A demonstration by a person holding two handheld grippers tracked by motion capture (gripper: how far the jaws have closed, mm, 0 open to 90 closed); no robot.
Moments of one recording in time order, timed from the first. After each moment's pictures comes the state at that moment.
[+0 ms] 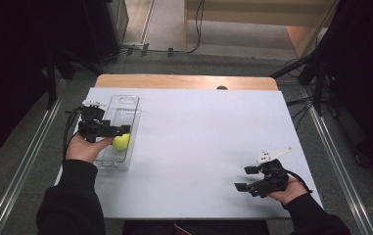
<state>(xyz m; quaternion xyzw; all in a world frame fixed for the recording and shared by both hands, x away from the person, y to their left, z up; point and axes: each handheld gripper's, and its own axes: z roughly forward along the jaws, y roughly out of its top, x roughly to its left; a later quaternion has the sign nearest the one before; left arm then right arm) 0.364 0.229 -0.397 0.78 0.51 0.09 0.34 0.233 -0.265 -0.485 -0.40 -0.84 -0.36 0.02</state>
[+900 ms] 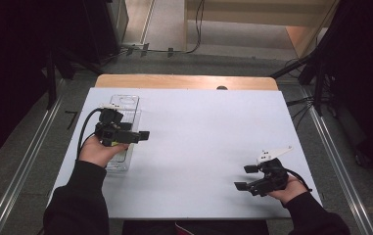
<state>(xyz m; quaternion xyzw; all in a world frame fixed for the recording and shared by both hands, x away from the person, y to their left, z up) 0.350 0.185 -0.392 0.82 0.44 0.03 0.38 0.236 -0.265 -0.485 -0.39 -0.84 -0.37 0.02</state>
